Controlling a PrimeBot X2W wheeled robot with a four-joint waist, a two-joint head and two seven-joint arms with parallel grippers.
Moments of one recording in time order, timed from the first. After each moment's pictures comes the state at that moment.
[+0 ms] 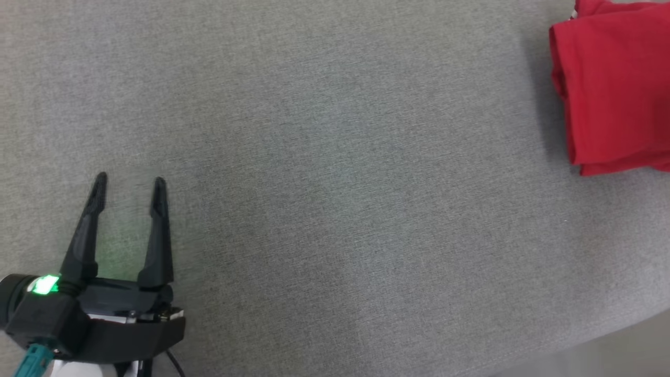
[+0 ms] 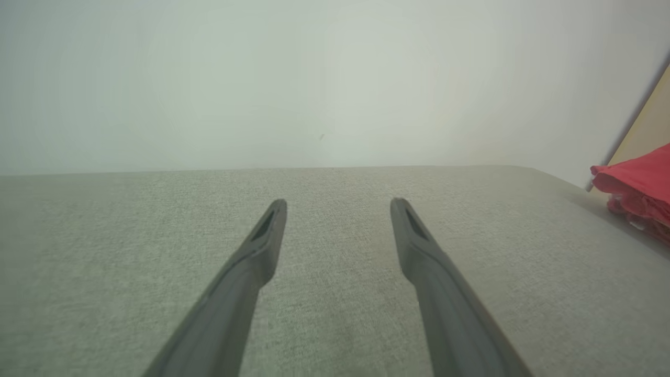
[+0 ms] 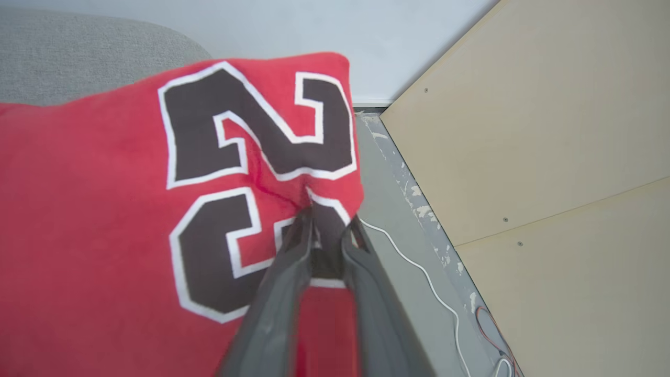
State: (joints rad) left arm -0.19 0.18 -0.03 -0.13 -0.21 -0.13 -0.26; right arm -0.84 -0.46 -0.29 0.48 -0.11 0.13 0.53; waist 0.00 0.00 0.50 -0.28
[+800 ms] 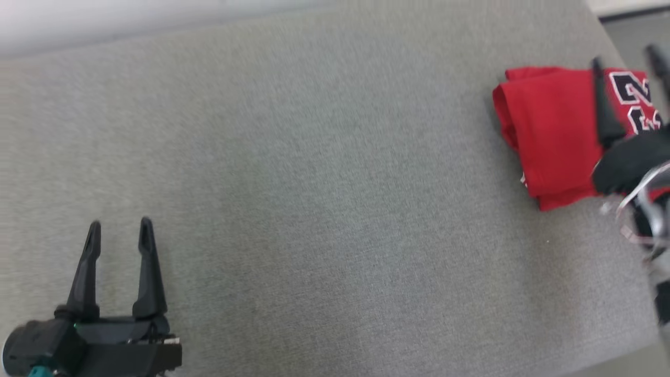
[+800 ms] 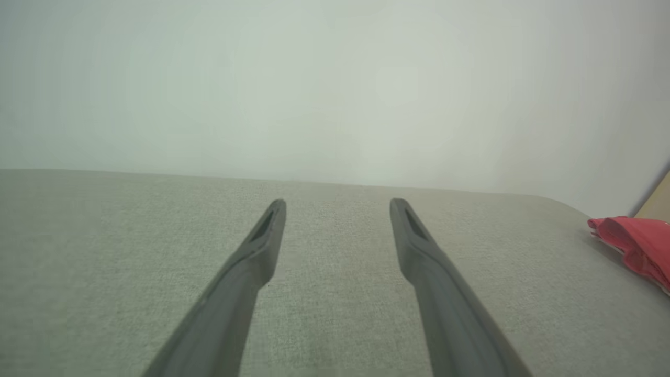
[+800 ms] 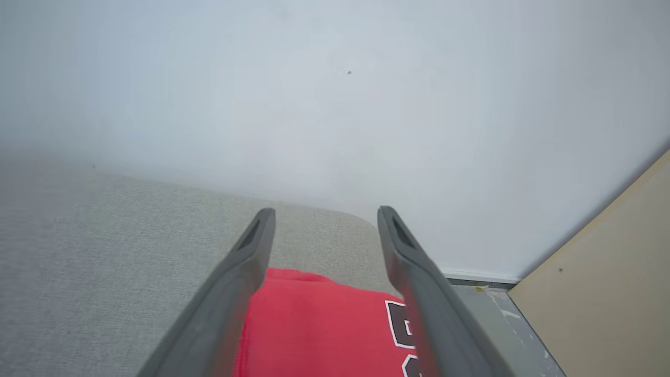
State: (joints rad) left arm -0.11 0.09 0.06 -0.05 -0.25 -0.13 -0.26; right arm -0.67 -0.39 0.05 0.37 0.11 0.13 0.01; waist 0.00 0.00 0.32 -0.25
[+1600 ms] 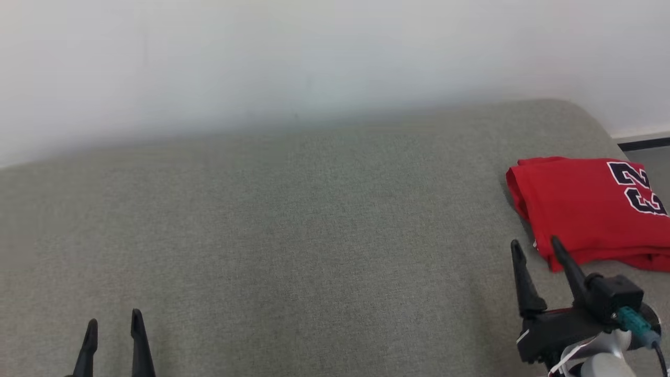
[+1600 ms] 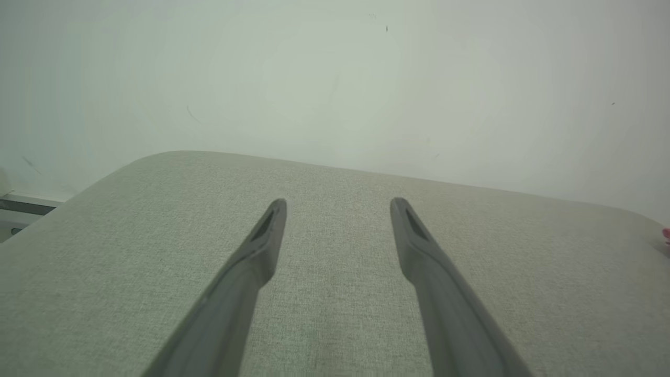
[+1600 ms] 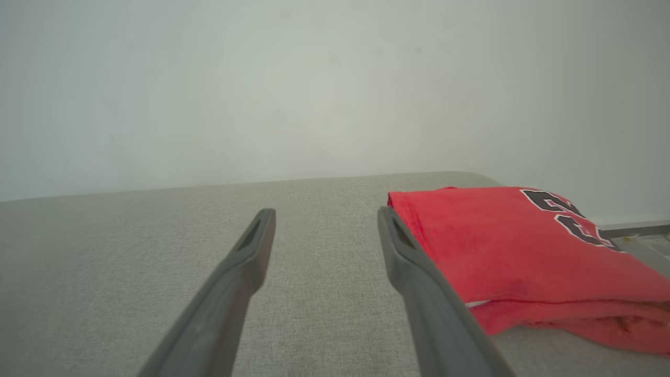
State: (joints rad) left arm 0.06 0.05 0.16 0.12 -0.24 -0.13 -0.26; right arm -0.19 -0.20 0.06 0.35 0.24 0.13 -0.21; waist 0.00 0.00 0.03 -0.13
